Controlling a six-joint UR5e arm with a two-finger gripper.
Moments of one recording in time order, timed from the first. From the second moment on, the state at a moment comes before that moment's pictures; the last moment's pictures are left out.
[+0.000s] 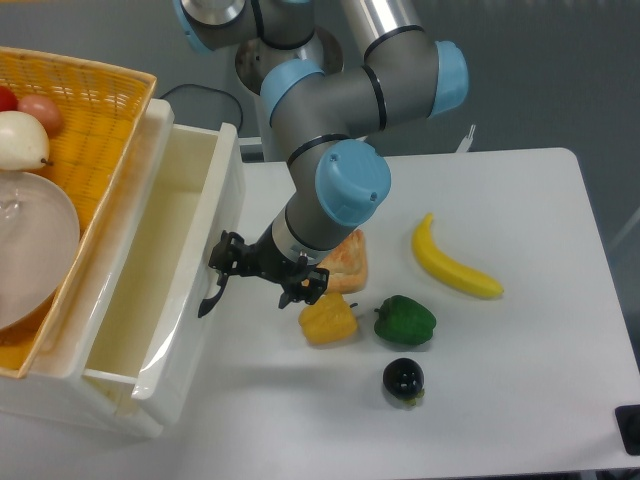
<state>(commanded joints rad) 2.40 -1.93 -1.46 -1.47 1.14 0.61</state>
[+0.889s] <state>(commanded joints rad) 2.43 -1.94 -1.43 -1.47 1.14 0.61</state>
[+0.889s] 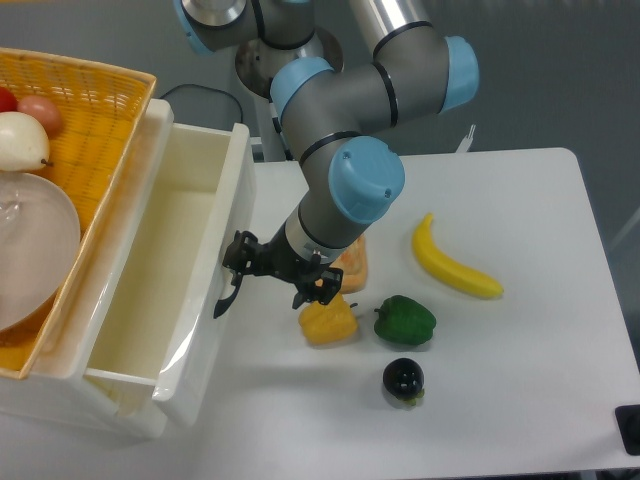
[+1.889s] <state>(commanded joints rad) 2.43 -1.94 -1.42 -1.47 1.20 0.69</state>
